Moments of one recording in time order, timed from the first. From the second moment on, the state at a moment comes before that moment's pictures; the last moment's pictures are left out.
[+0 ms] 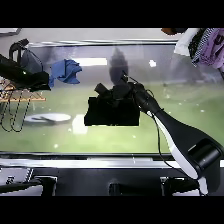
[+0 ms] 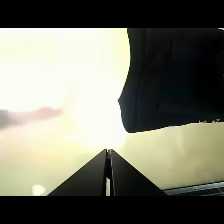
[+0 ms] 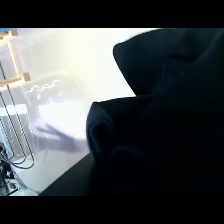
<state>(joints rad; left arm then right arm) -0.06 -1.45 1.84 1.34 -1.66 -1.69 0.55 -1.69 1.55 2.17 -0.75 -0.96</state>
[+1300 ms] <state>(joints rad) -0.06 -1.45 1.84 1.41 -1.65 -1.69 -0.14 -1.58 1.29 2.30 -1.23 -1.57</state>
